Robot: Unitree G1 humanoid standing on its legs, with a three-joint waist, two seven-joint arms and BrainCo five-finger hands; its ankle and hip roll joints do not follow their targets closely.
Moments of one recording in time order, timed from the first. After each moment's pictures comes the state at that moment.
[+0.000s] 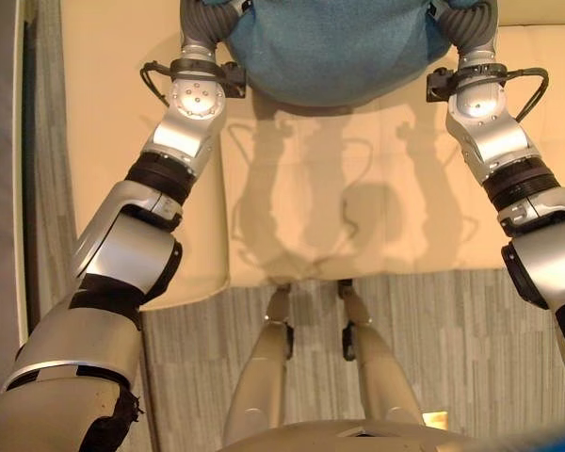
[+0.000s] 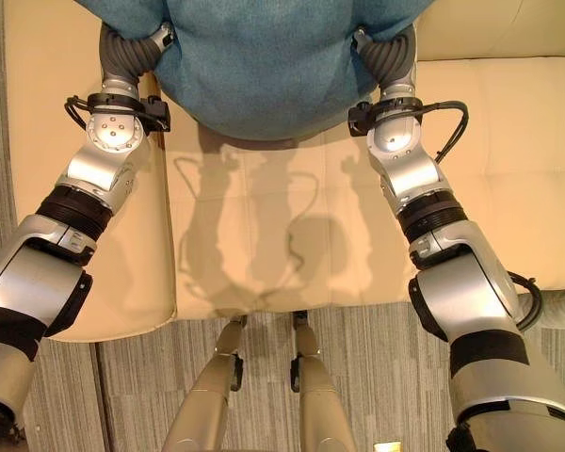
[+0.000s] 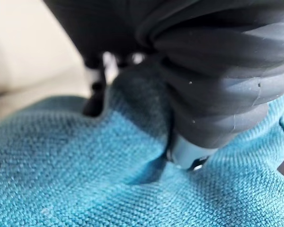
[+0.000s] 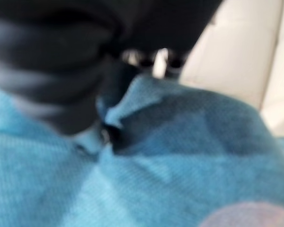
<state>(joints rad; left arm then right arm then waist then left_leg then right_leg) -1.26 0.54 -0.51 0.82 -0.50 -0.26 0.40 -1.25 -0.55 0.48 0.80 0.35 -0.19 -0.45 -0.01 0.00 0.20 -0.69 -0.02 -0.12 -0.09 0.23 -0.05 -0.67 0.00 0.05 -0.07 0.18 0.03</state>
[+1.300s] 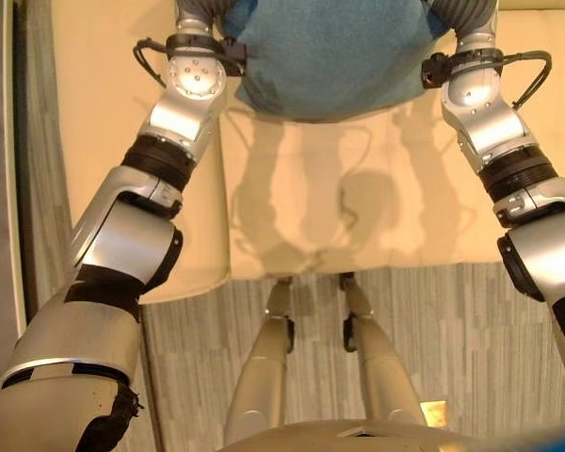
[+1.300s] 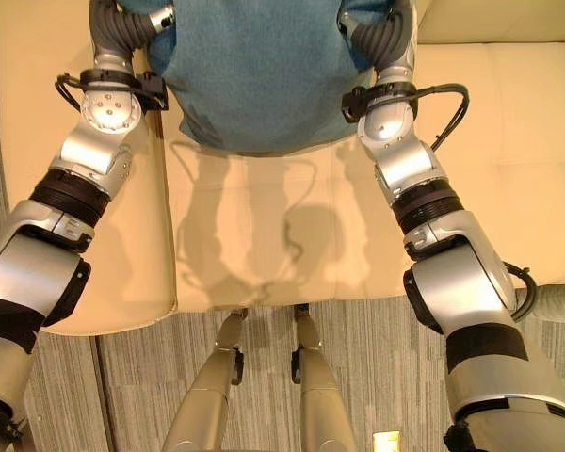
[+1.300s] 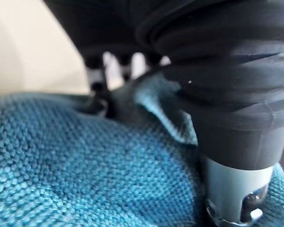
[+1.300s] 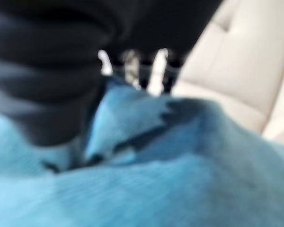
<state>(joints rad) -1.40 0.54 -0.54 0.90 -0.48 -0.21 0.45 -1.38 -0.53 0.48 0.90 0.21 -0.11 -0.56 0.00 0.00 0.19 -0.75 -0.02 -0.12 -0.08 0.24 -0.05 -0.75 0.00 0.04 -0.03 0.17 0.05</state>
